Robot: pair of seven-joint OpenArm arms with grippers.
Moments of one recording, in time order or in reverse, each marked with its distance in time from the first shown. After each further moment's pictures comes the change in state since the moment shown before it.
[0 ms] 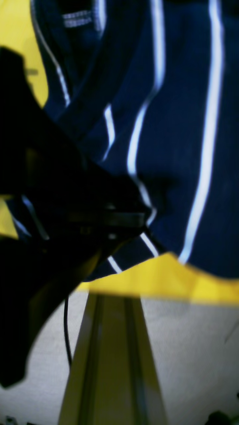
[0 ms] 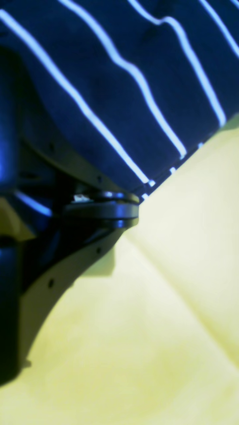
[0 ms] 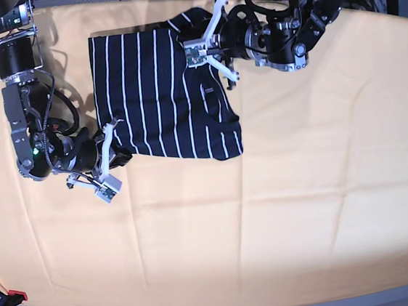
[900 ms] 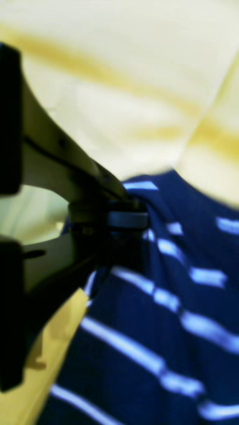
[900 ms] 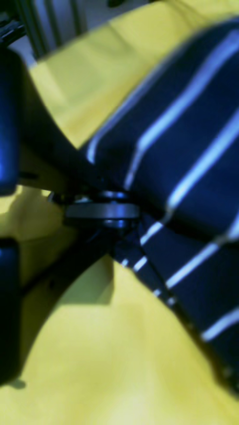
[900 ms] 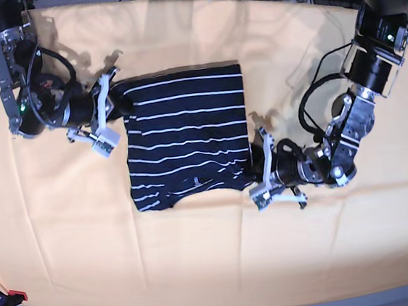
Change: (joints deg) left arm -34.5 0.3 0.4 -38.9 8.2 3.6 -19.3; right arm -15.3 3.2 0.4 17.8 13.1 -1.9 -9.1
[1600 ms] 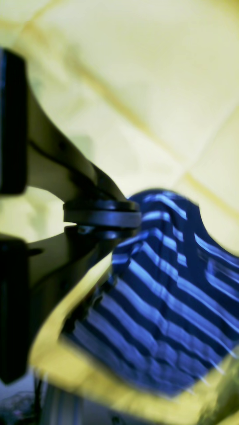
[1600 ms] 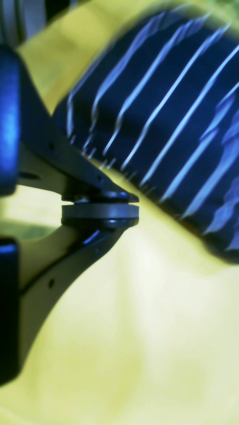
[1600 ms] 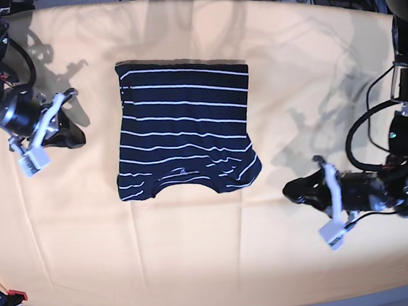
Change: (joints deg) left arm -4.4 -10.6 -14.1 5.6 -53.3 -4.1 36.4; right arm -8.1 -1.4 28.0 7.1 9.1 -0.4 5.2
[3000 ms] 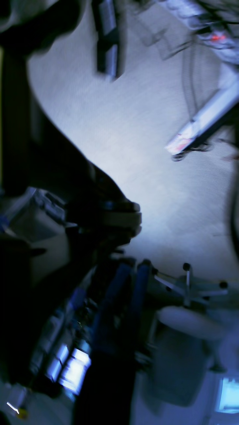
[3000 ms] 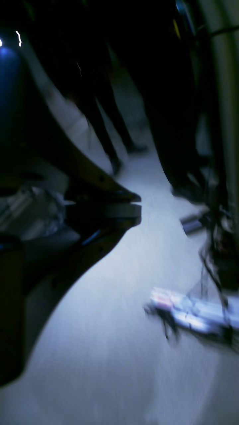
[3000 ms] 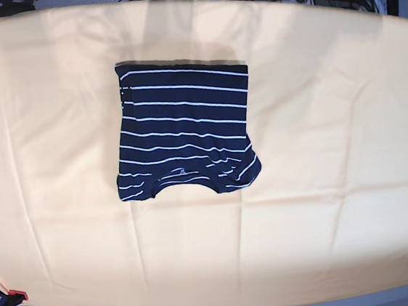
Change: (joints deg) left arm 103.4 -0.7 -46.2 40.1 0.2 1.3 4.8; right arm -60.1 -7.2 13.1 0.1 21.8 2.5 -15.6
